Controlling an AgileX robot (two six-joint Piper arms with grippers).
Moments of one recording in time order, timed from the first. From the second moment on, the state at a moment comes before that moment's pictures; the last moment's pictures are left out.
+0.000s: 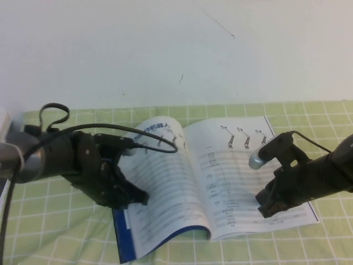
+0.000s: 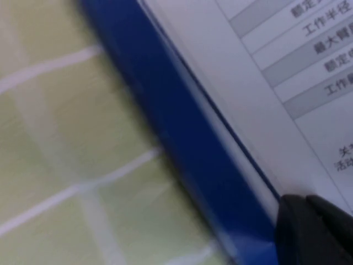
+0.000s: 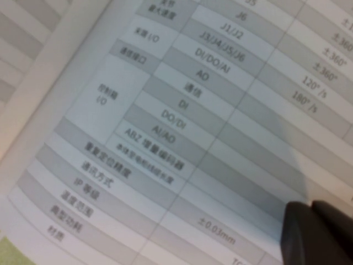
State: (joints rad) right arm 0.32 1.94 -0.92 0.96 0.39 -1.28; left arm -0.42 1.88 -1.05 -0.23 0.51 0.13
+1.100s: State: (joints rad) right arm 0.20 1.59 -0.95 0.63 0.49 -0.94; left arm -0.48 1.88 -1.33 -1.39 0.92 1.14
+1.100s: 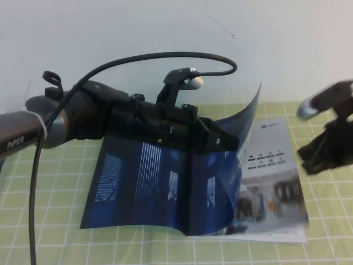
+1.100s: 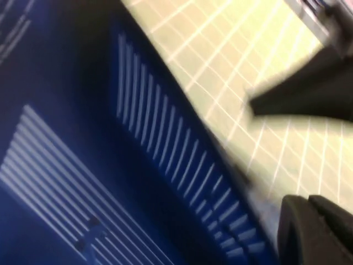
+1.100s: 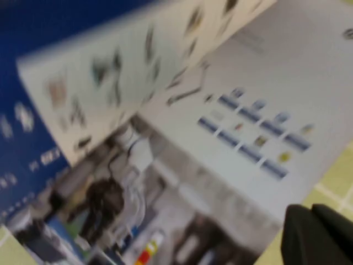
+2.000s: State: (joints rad) right arm 0.21 1.87 -0.93 0.68 0.70 -0.90; left arm -0.31 1.84 -1.27 0.16 0.69 -0.05
